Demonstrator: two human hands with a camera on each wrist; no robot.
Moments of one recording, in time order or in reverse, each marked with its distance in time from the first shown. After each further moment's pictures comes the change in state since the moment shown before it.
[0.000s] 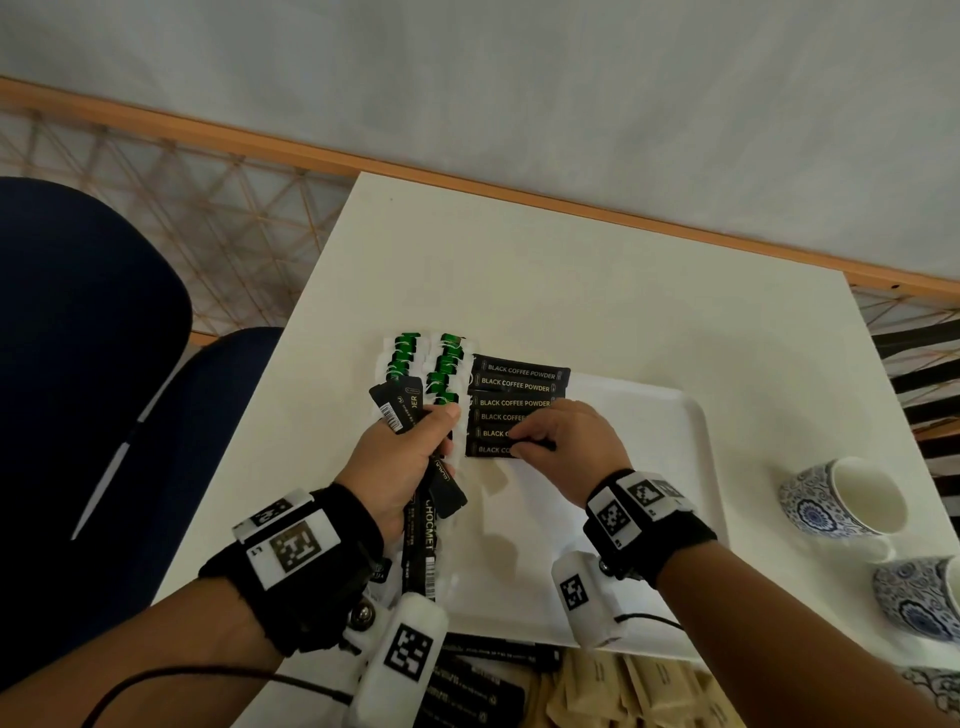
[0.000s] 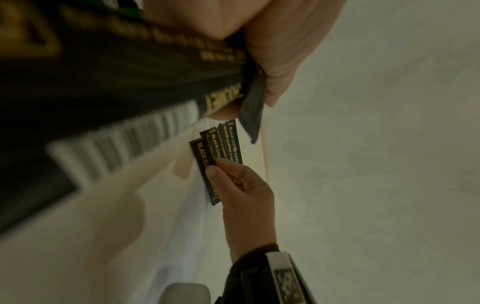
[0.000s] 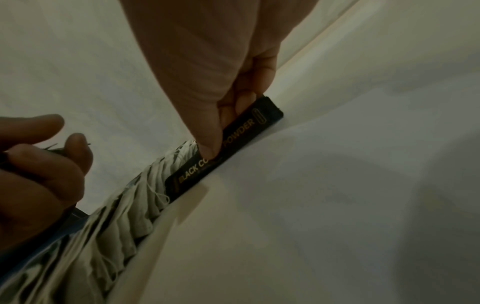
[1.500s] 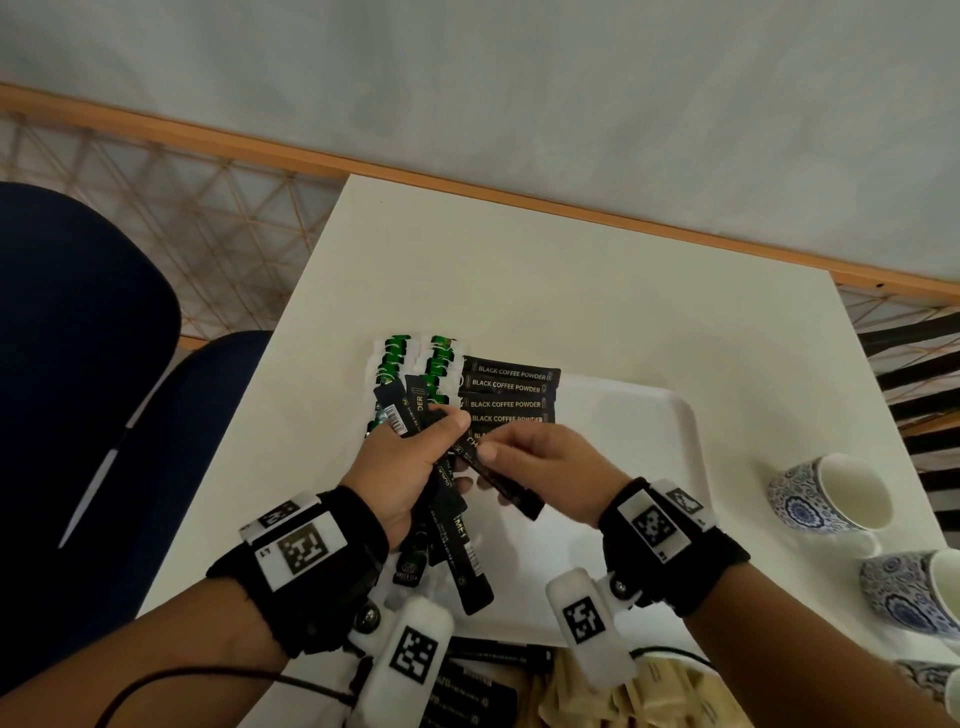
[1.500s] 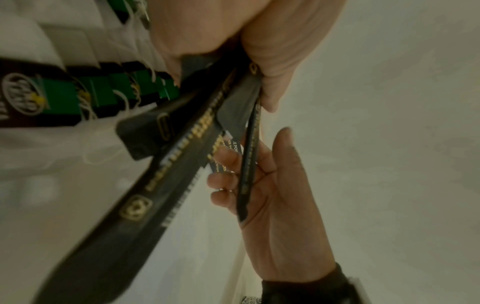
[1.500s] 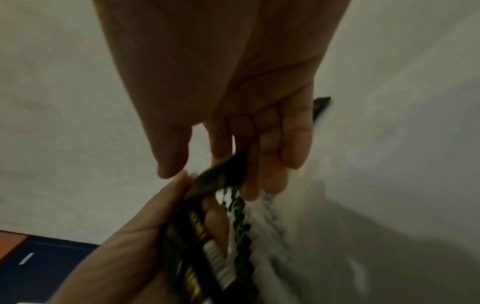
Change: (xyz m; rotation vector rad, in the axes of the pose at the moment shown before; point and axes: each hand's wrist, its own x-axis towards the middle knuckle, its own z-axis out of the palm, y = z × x) left_hand 0.000 -0.003 0.005 -0.020 -0.136 -0.028; right_hand -0.021 -0.041 -0.028 0.657 -0.406 0.179
